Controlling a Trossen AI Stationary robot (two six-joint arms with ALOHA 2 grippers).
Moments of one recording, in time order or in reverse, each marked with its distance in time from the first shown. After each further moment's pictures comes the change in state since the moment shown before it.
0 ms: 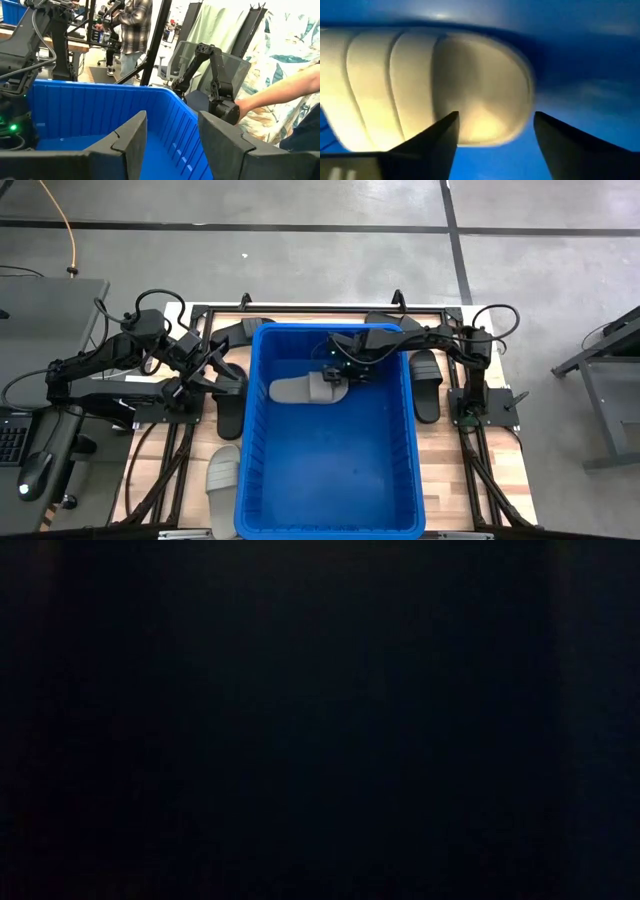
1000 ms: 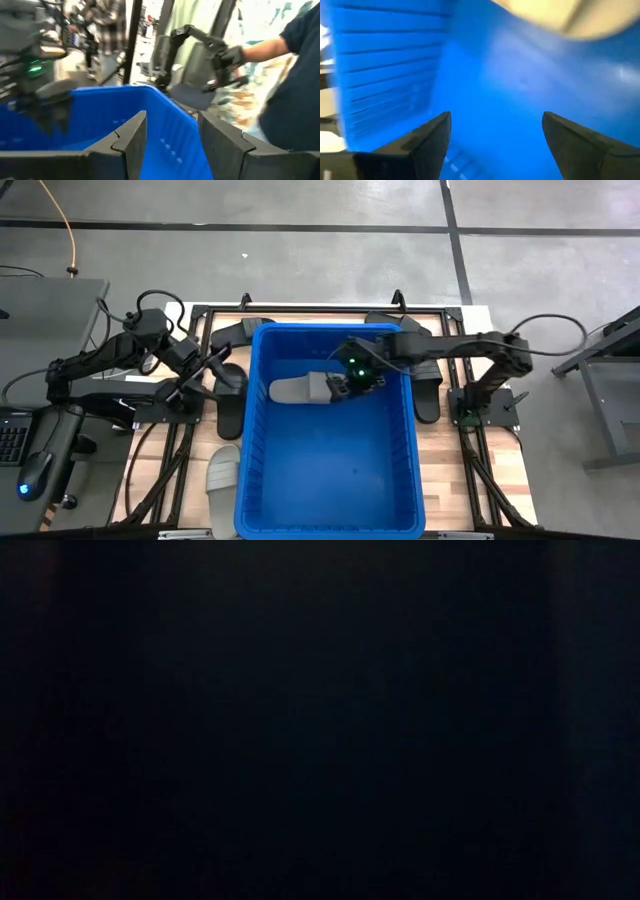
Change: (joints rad) left arm 0.000 0.009 0.000 0.014 0.122 0.090; right arm 0.224 -0.302 0.138 -0.096 -0.036 -0.076
